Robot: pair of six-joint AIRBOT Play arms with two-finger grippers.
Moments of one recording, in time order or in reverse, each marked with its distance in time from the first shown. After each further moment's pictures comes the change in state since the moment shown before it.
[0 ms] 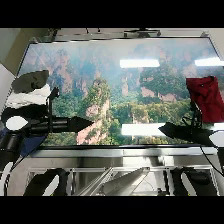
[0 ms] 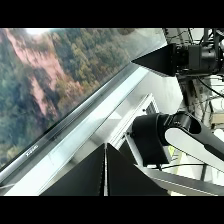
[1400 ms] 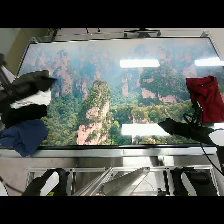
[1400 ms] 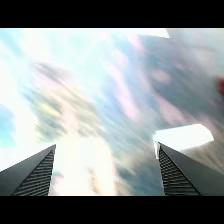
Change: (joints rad) left arm 0.386 -0.262 0.481 0.244 0.314 0.056; right arm 0.000 -0.017 0.000 0.056 -0.101 -0.030
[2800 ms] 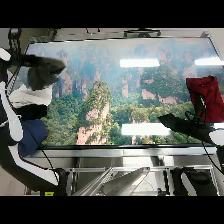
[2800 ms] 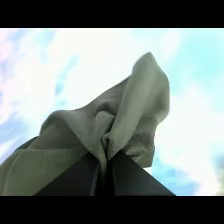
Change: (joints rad) left arm -0.169 -0.715 0.897 0.620 -0.045 -0.198; right arm 0.000 -0.005 0.000 0.005 -0.090 -0.039
